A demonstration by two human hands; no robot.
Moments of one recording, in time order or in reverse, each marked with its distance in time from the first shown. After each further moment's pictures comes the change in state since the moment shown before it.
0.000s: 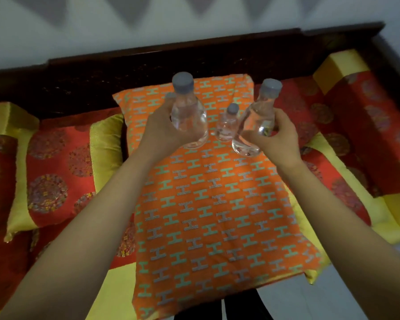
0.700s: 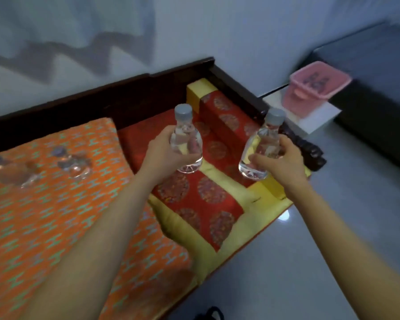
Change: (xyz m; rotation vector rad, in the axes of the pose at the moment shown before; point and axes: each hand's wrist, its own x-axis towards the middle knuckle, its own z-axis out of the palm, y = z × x) left_hand -0.065 0.237 0.356 0.000 -0.236 0.216; right_hand -0.117 0.133 -0.427 0.039 0.419 0.143
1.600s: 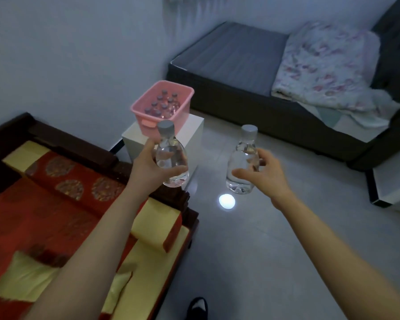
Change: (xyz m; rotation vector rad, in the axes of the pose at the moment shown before) left_hand 0.161 0.262 0.469 -0.137 -0.417 0.184; right_hand 0.171 0.174 -0.441 -0.027 0.341 0.219
